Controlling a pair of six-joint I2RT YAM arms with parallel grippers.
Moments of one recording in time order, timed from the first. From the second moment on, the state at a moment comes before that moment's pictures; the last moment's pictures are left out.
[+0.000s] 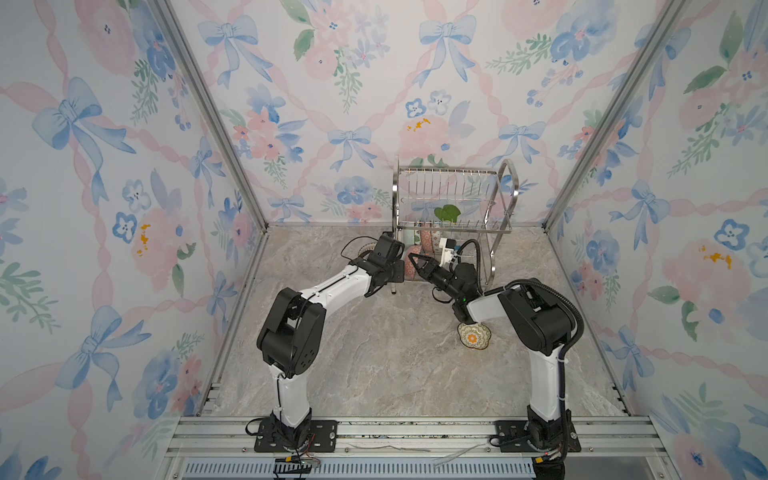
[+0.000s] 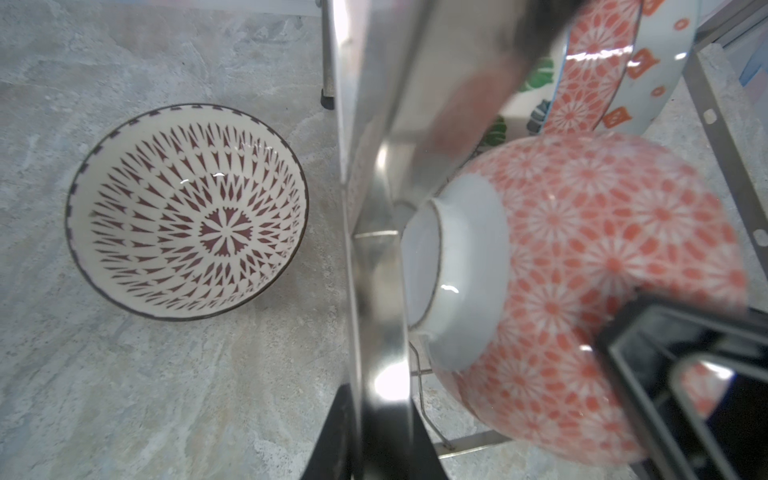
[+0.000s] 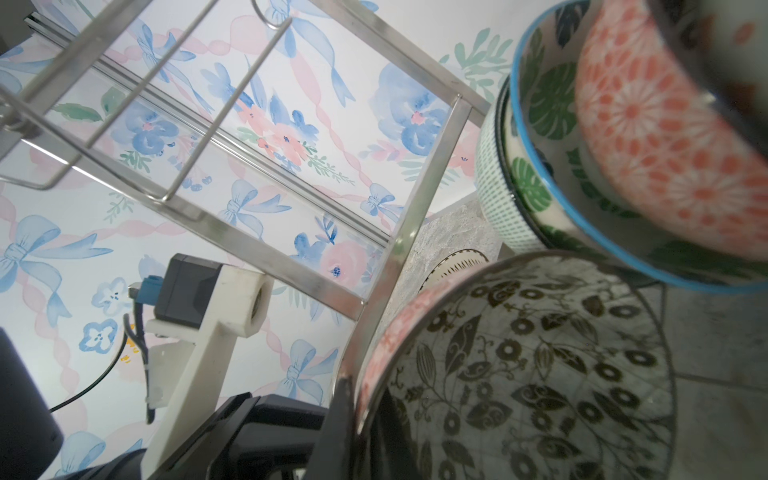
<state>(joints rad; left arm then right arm) -0.54 1.87 1.39 -0.34 -0.10 -0.41 0.49 2.10 1.00 1.19 -0.34 1.04</state>
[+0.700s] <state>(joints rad) -0.49 1.66 1.35 -0.36 0.07 -0.52 0.50 2.10 1.02 1.20 -0.34 1.07</state>
